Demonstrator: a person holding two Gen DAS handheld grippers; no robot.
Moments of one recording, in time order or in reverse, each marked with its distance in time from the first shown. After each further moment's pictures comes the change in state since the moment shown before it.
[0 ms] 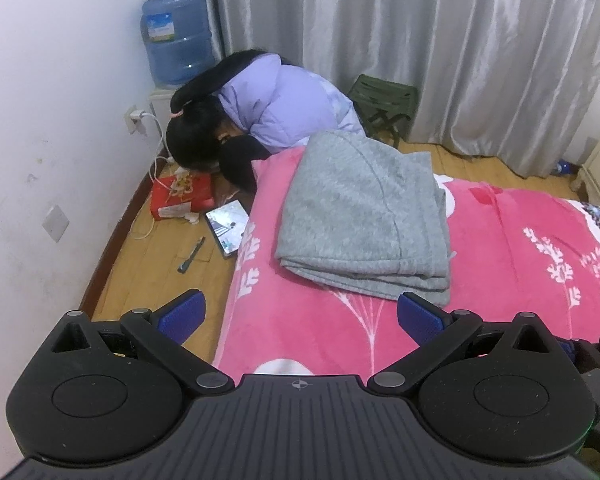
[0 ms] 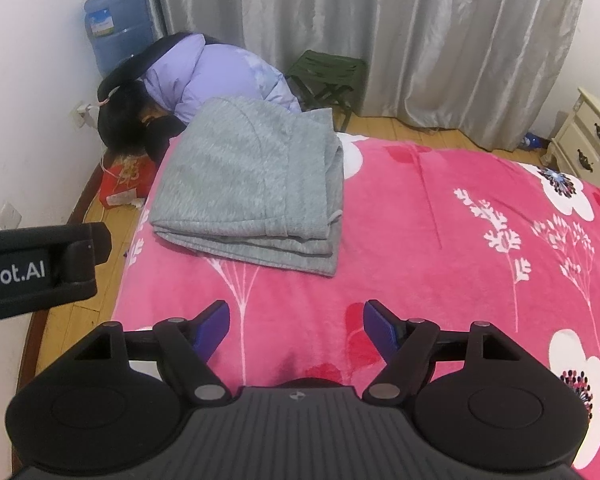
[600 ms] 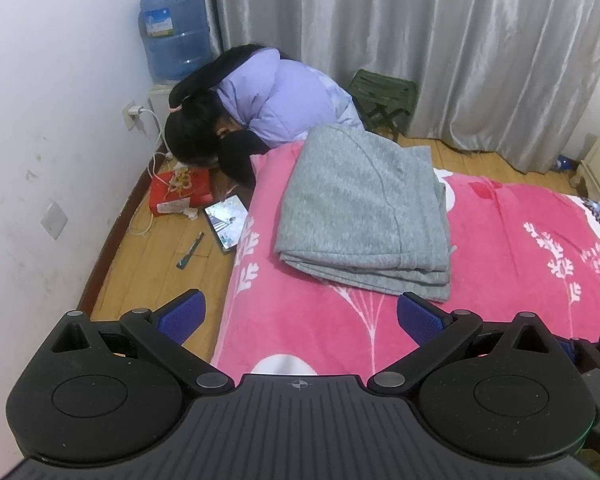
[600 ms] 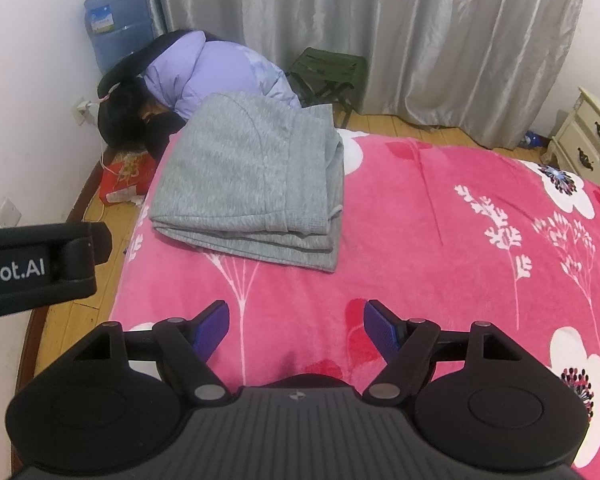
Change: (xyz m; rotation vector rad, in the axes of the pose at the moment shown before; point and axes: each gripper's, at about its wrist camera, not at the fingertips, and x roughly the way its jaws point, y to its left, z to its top) left arm 0.004 -0.002 0.001 0.010 0.013 -0.003; right arm 0.002 0.000 -0.003 -0.002 0.005 0.002
